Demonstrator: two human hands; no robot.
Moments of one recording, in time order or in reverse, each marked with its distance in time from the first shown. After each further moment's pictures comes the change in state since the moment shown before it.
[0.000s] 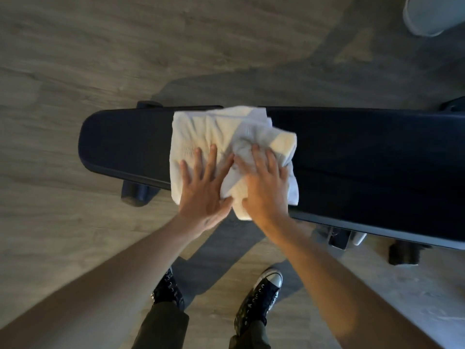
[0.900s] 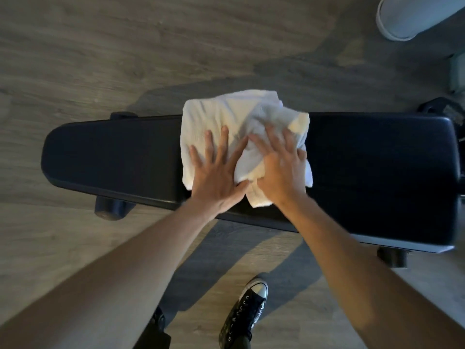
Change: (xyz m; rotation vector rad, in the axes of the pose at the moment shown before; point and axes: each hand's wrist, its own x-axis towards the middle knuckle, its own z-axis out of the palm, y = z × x) left_hand 0.076 0.087 -0.011 0.018 0.108 0.035; right_hand 0.036 0.099 -0.044 -0.013 0.091 0.060
